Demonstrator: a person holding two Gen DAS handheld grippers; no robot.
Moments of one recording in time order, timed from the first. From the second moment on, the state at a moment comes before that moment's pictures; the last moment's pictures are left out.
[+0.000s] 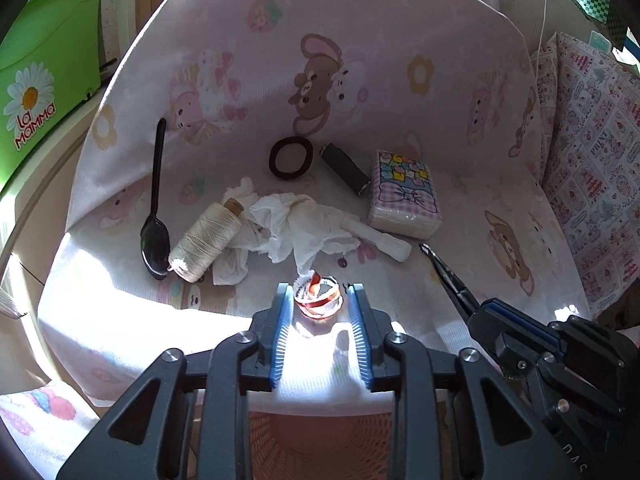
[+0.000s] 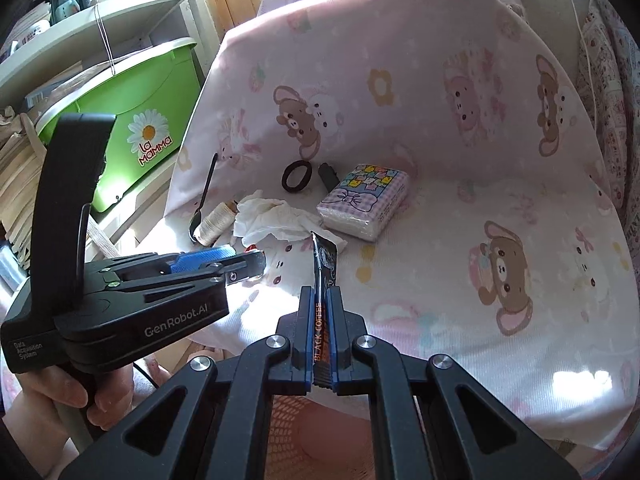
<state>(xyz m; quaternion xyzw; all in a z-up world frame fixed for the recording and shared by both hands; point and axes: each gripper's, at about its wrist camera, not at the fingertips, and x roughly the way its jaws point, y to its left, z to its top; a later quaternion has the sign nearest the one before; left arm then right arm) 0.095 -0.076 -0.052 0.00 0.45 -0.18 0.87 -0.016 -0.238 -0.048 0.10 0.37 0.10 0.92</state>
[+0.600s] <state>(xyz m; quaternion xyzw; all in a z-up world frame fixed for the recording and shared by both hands) 0.044 -0.035 -0.030 0.01 0.41 -0.15 0.90 -0.037 -0.229 -0.032 0.09 0.35 0.11 0.92</state>
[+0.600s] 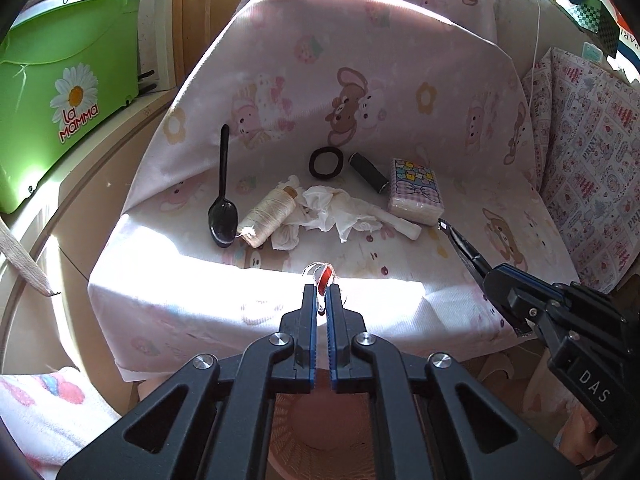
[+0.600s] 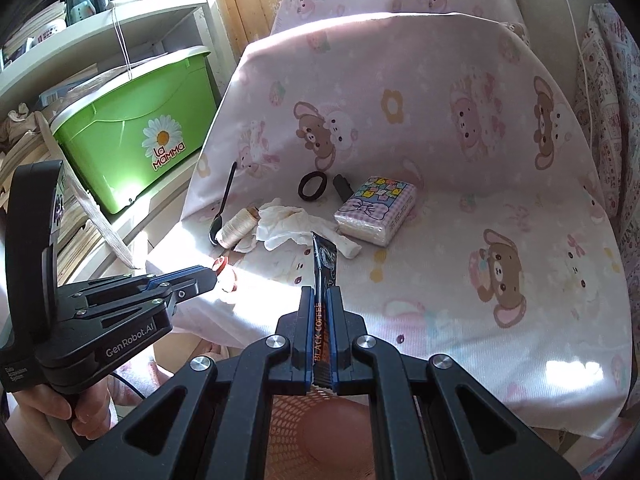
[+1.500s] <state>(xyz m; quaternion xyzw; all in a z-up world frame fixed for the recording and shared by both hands) 0.029 -0.022 -0.076 0.03 0.55 -0.13 0.83 -0.065 -0.188 -0.071 0.10 0.46 0.19 0.86</state>
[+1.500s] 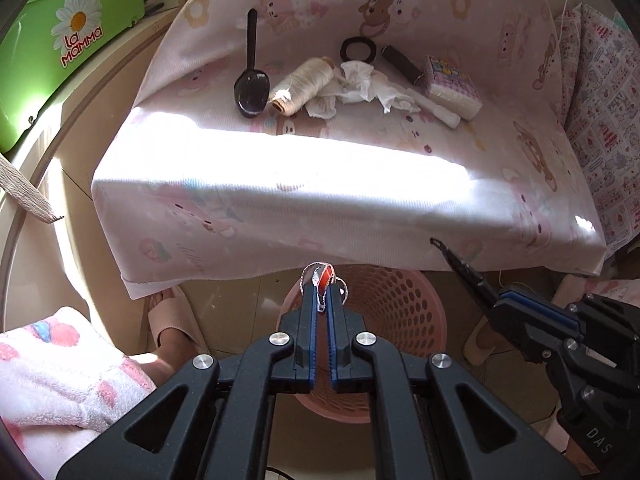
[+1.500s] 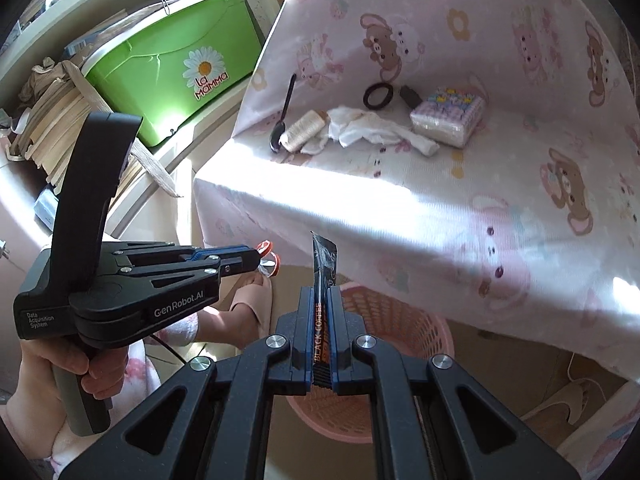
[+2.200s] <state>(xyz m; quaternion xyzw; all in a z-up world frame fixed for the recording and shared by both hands) 0.043 -0.037 -0.196 0.06 0.67 -0.09 0.74 -0.037 -0.156 -0.208 0.02 0.59 0.13 0.80</state>
